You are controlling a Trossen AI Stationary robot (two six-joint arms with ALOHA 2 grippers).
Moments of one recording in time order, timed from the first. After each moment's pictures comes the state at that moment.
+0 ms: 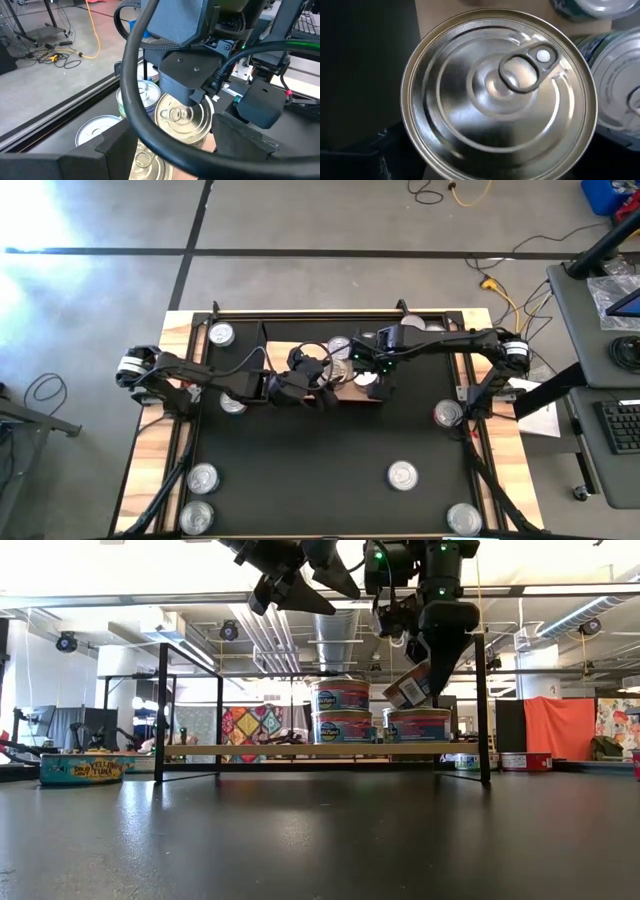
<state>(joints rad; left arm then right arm) -0.12 1.60 1.15 0.06 -0.67 -0.32 -0.21 1.69 1.38 -1.12 0.04 -0.10</state>
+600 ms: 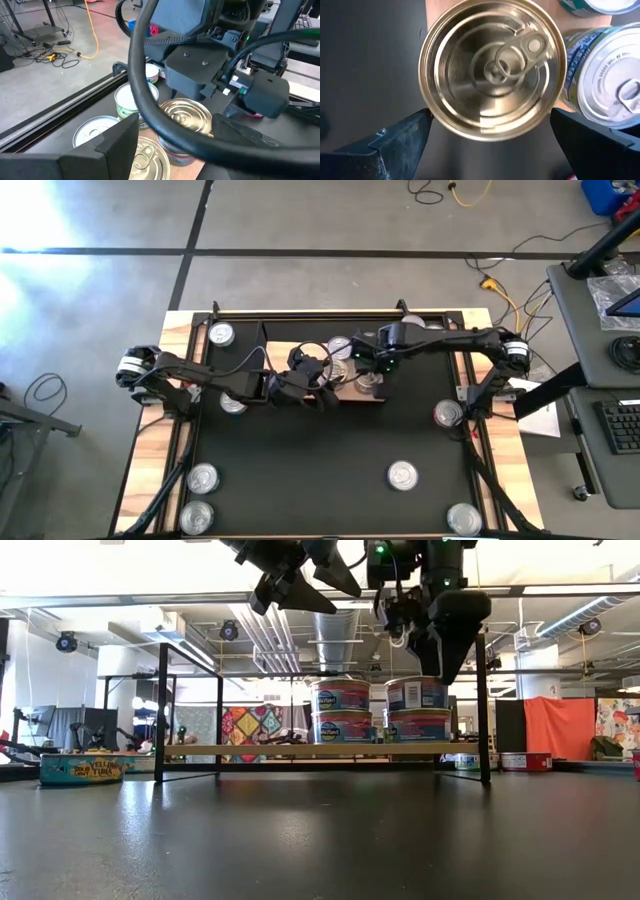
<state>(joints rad) -0.12 1.60 1.15 0.07 -0.66 -0.33 -0.21 1.69 1.44 -1.22 0.04 -0.18</state>
